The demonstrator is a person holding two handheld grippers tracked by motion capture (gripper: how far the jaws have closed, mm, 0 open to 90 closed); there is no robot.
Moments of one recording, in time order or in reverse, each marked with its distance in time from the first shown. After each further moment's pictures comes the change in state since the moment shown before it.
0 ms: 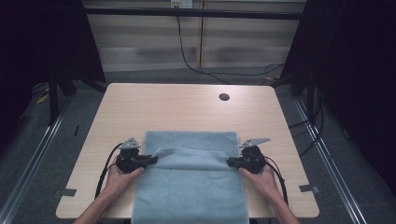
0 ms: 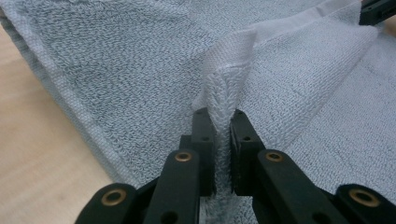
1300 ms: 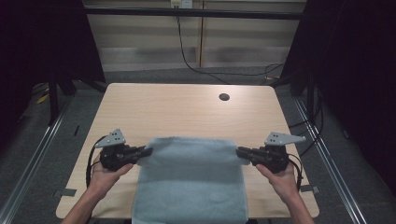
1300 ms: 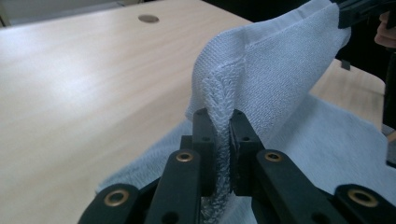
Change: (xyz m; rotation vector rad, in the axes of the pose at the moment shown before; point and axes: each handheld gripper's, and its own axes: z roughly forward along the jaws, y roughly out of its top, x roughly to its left) left arm -0.045 0.029 -0.078 -0.152 -0.078 0.102; right arm 0.026 0.011 -0.093 -0.309 0.108 -0.081
